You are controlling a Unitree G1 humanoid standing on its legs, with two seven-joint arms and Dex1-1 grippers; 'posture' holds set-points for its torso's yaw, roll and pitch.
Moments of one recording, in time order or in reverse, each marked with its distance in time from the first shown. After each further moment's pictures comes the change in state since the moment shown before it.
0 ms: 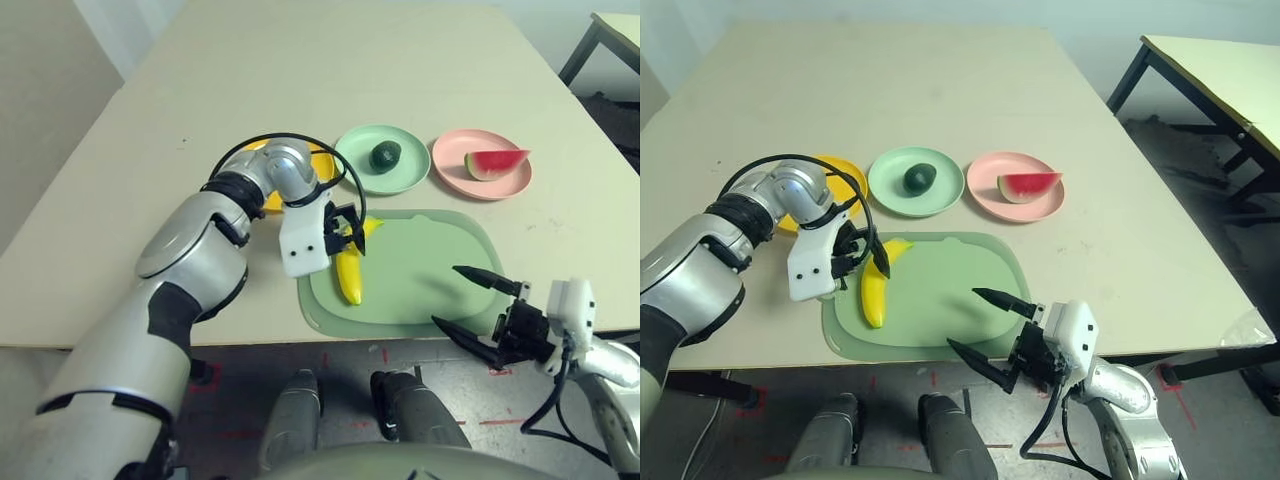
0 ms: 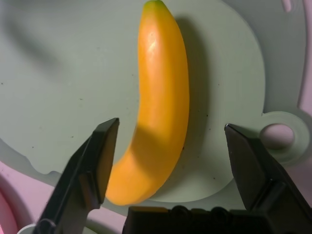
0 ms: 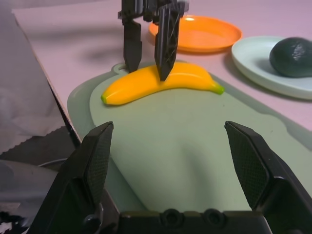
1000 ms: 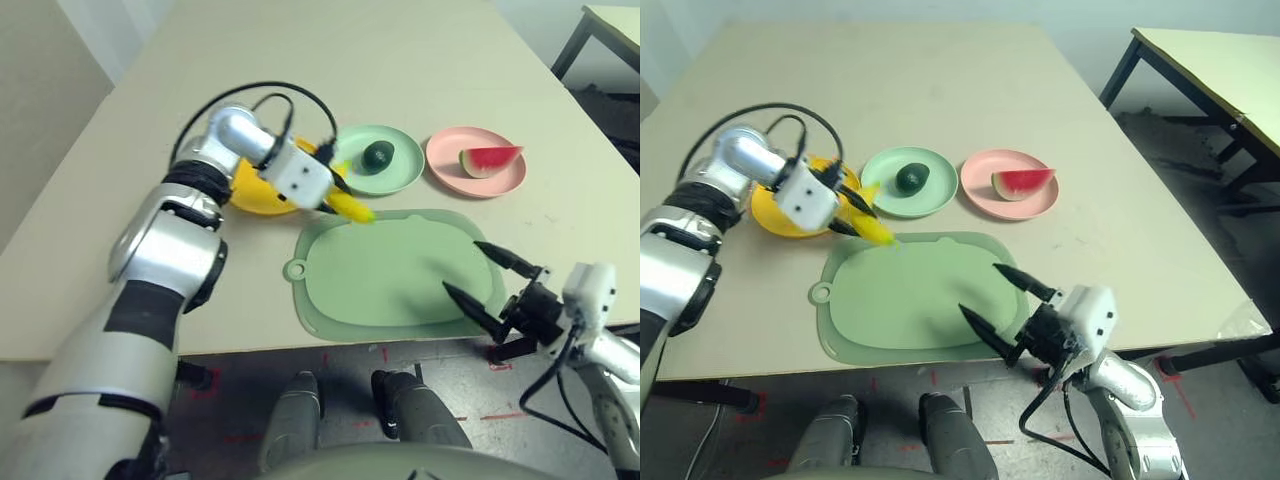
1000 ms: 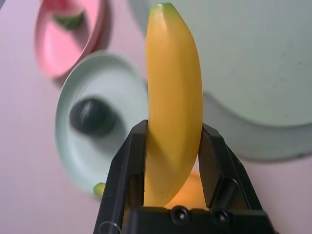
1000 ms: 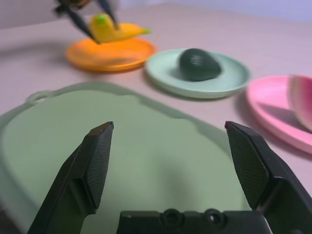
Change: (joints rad) left arm 0.012 0.192 0.459 0.062 -0.082 0.445 0.095; right arm -0.017 0.085 -0.110 -0.015 0.034 0.039 -0.222
